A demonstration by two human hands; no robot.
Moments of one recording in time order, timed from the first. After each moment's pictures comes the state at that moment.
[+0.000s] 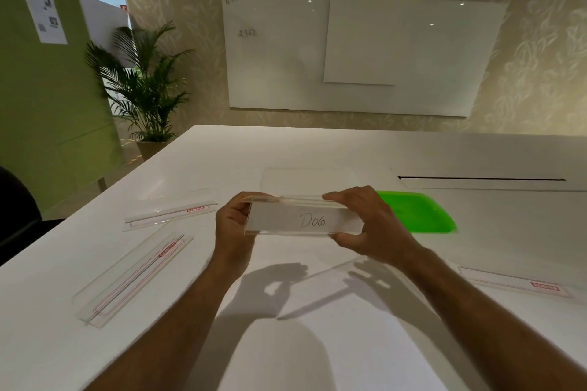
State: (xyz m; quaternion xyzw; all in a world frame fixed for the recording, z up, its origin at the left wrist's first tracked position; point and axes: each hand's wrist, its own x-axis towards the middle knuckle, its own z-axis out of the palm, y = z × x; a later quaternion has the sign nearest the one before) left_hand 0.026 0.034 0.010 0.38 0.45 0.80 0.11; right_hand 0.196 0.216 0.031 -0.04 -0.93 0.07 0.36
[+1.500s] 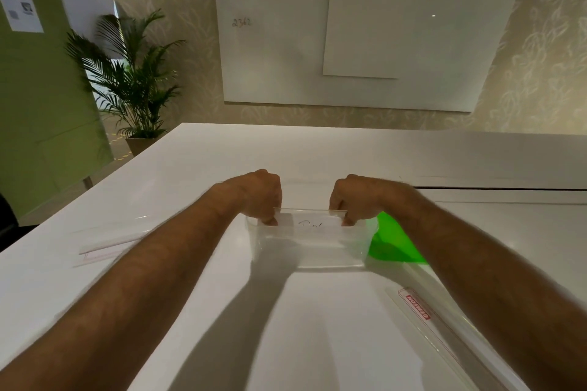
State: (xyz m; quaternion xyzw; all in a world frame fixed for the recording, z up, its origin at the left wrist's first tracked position) left_hand -0.086 0.161 0.083 0.57 0.82 -0.02 0.05; right_hand 0.070 0.333 0.080 -0.17 -0.98 0.01 -0.10
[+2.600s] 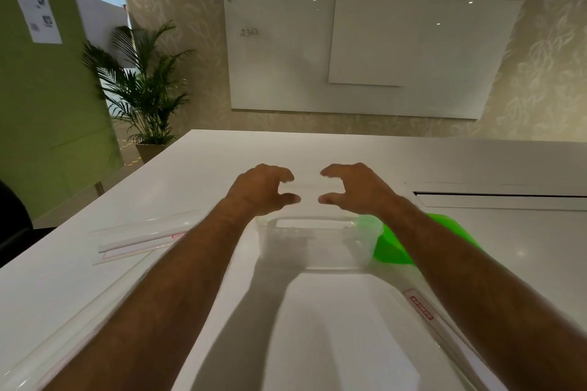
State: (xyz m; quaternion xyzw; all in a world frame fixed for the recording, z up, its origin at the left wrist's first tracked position) left_hand -0.084 0.146 0.074 0.52 0.83 0.19 -0.08; right_hand 0.071 0.313 0.080 -0.19 -0.96 0.09 0.17
